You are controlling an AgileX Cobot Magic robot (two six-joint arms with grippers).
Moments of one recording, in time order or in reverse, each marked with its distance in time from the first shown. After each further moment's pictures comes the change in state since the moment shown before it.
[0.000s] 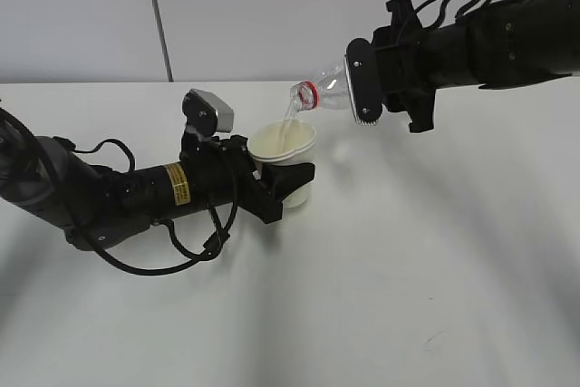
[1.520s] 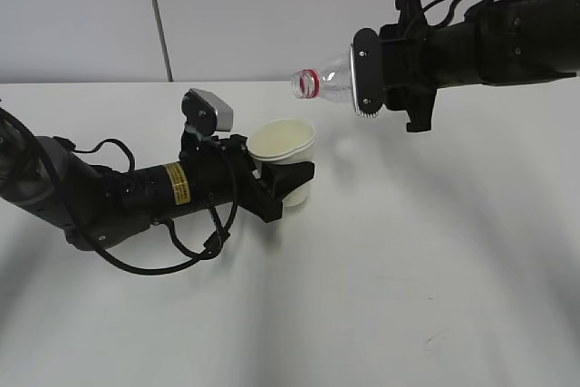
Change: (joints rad) left arm 0.000 0.000 0.000 -0.004 0.000 0.001; right arm -0.019 0.000 0.000 0.095 -0.039 0.000
